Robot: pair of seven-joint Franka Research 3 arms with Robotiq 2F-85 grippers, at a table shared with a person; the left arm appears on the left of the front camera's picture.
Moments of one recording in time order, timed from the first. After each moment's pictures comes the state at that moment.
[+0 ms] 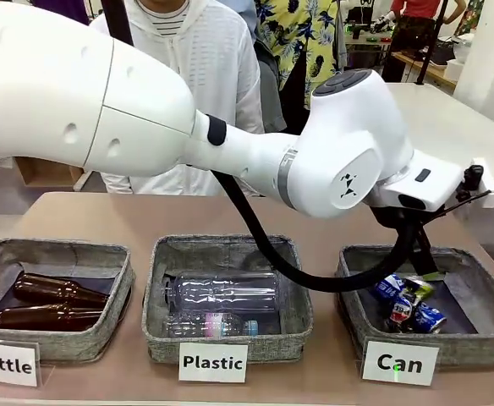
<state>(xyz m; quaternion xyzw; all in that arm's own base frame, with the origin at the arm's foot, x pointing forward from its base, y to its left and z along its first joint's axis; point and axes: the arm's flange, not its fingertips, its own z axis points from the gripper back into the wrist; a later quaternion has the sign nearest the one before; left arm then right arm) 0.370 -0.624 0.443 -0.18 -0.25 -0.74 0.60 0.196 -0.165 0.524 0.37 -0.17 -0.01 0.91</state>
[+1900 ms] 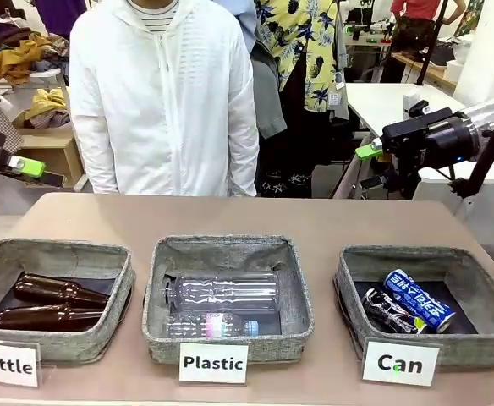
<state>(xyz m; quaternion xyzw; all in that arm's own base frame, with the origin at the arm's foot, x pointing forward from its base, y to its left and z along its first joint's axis) 0.462 0.060 0.440 -0.56 -0.24 -0.35 0.71 0.475 0.051 0.464 0.55 -0.08 0.13 0.82</state>
